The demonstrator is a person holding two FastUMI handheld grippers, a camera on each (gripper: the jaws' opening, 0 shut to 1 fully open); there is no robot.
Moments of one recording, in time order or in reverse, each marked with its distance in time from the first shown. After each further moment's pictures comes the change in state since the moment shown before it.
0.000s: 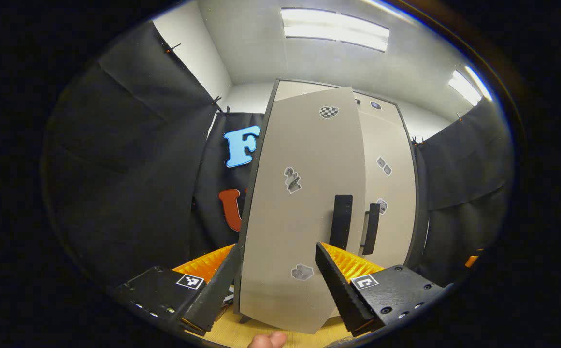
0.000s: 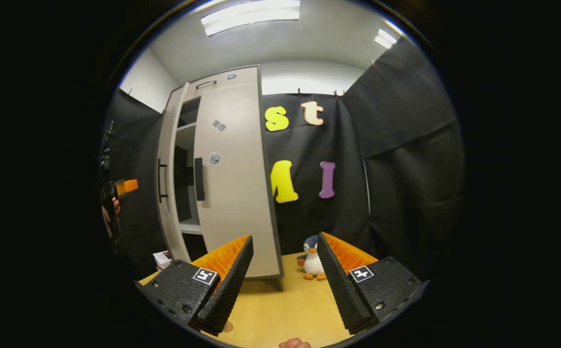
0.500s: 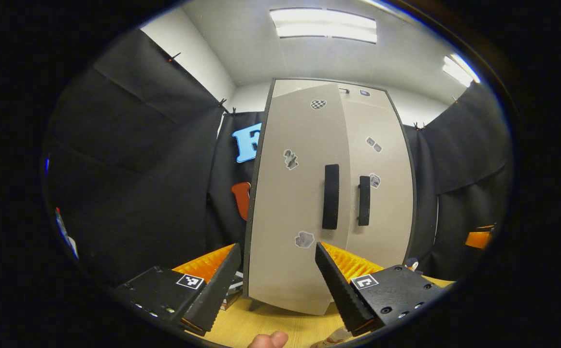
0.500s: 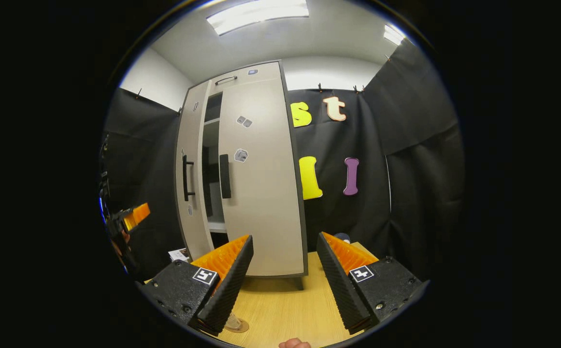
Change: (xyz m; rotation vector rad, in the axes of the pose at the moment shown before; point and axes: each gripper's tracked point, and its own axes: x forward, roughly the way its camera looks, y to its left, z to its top) left arm -0.059 -0.022 -0.045 0.055 0.013 0.087; right arm 0.000 0.037 -0.009 -0.008 0.053 0.125
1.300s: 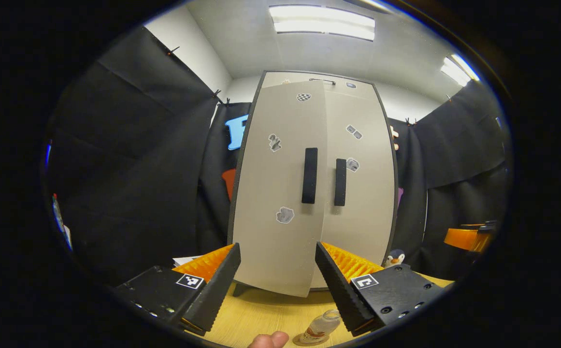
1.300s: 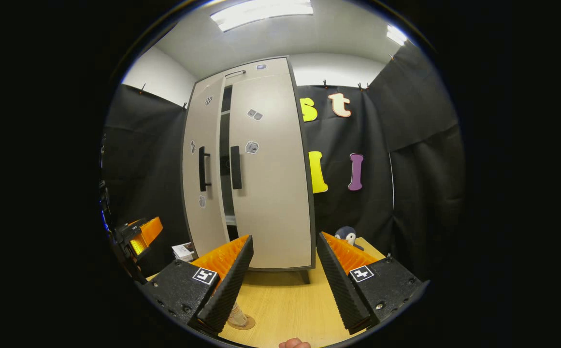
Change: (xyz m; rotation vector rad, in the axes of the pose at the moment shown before) left arm -0.033 -0.031 -0.032 -0.022 0.044 -0.035; right arm -0.007 0.022 -0.016 -0.009 0.009 0.007
